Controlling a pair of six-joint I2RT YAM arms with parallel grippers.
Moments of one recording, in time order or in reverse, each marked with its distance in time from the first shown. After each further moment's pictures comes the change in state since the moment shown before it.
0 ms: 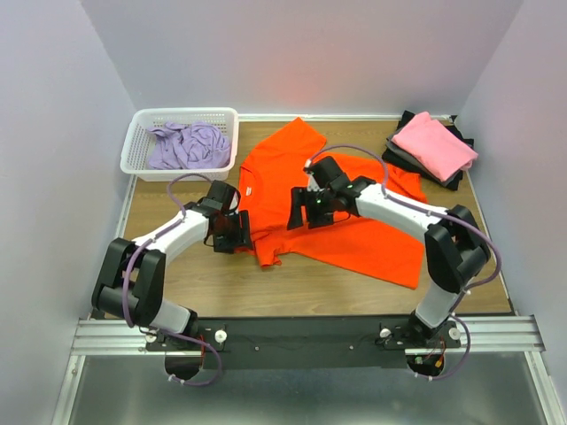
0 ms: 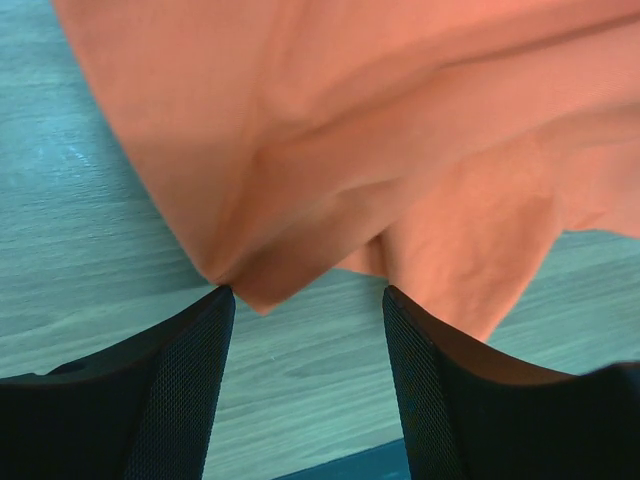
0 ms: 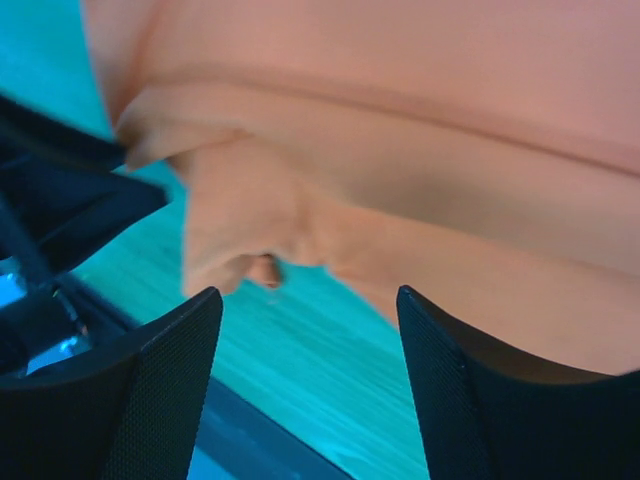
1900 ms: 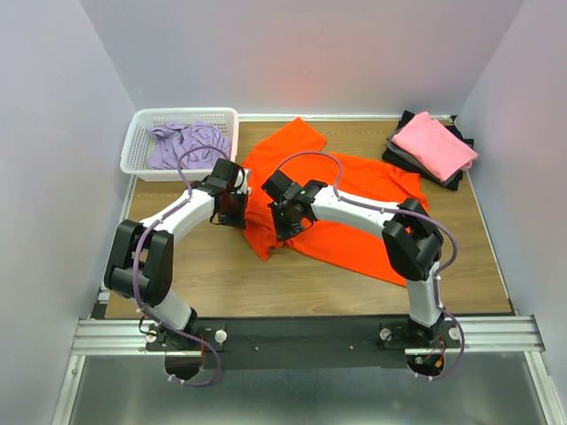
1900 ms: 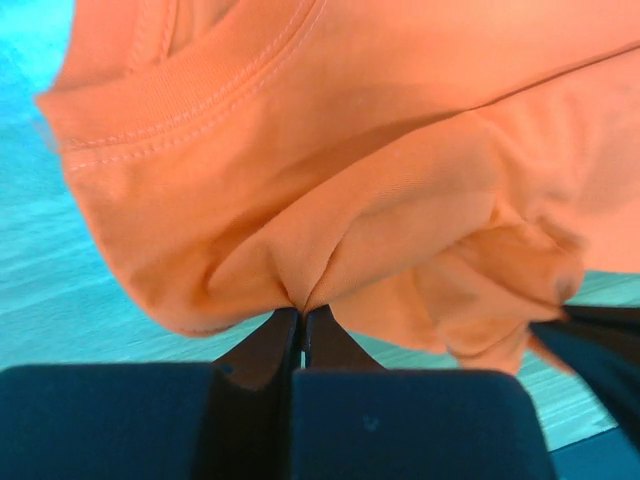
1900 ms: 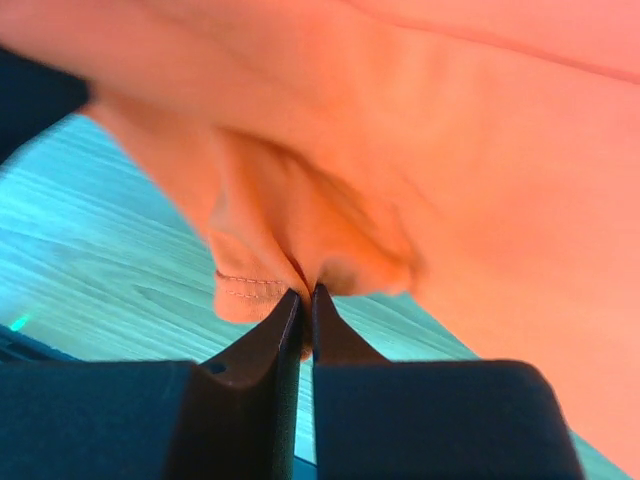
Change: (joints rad) left arm 0.018 0.137 0.191 0.017 -0.032 0.245; right arm 0.246 0.283 0.309 -0.195 0.214 0.101
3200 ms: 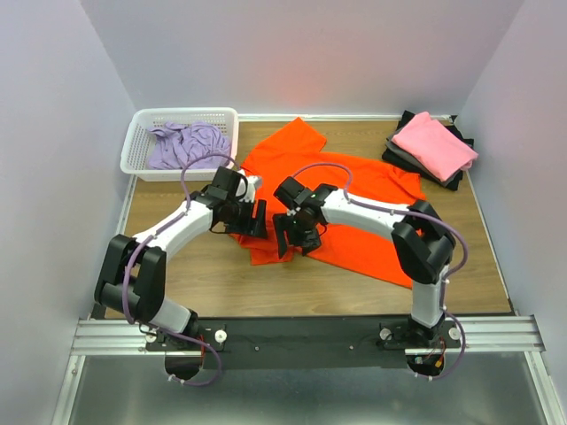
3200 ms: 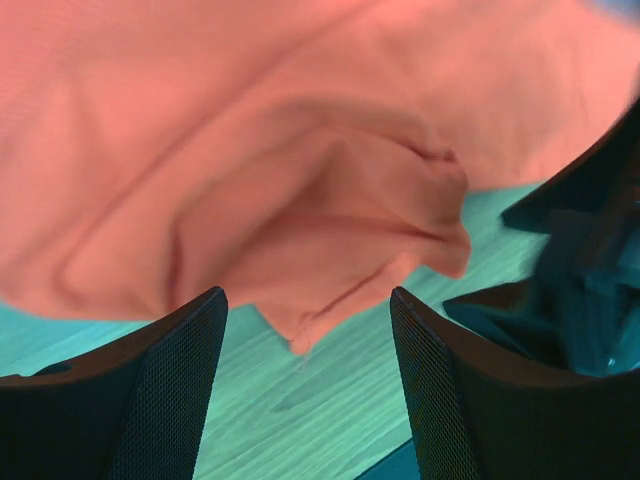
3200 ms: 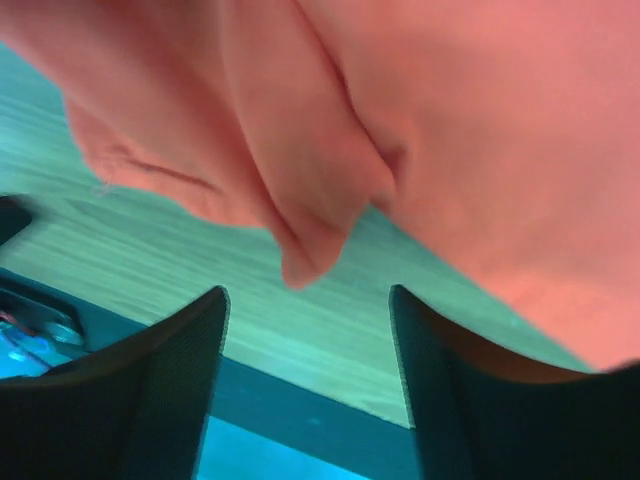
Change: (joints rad) left arm -0.036 -0.109 -0.066 0.033 0.214 0.027; right arm -0.033 -0.058 -0.121 -0.094 -0.135 0.015
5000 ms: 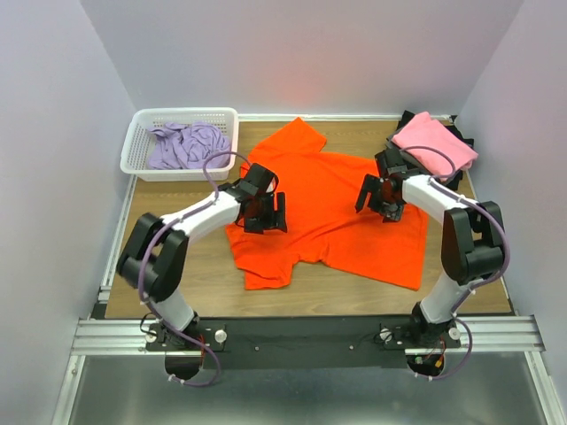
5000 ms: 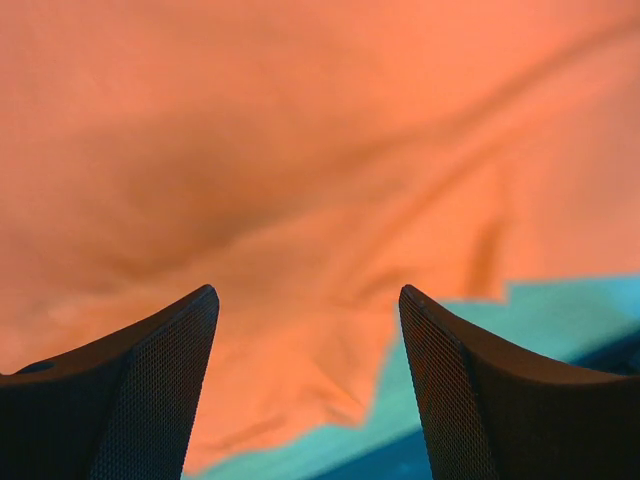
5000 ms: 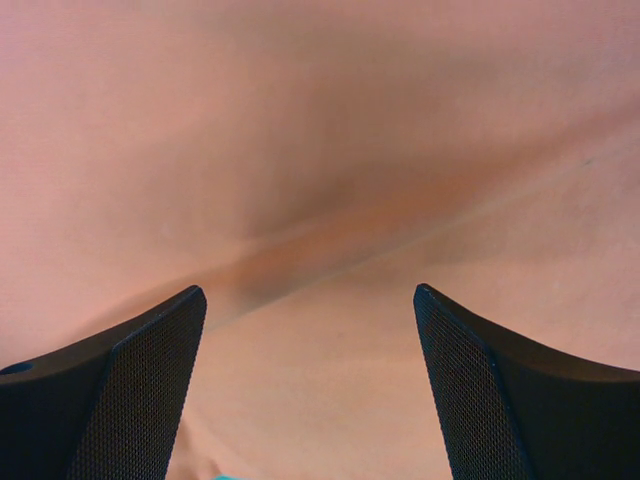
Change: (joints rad) left arm -0.203 0.114 0.132 -0.012 -0.212 -0.392; right arm -0.641 -0.244 -0.311 0.195 0.222 -0.097
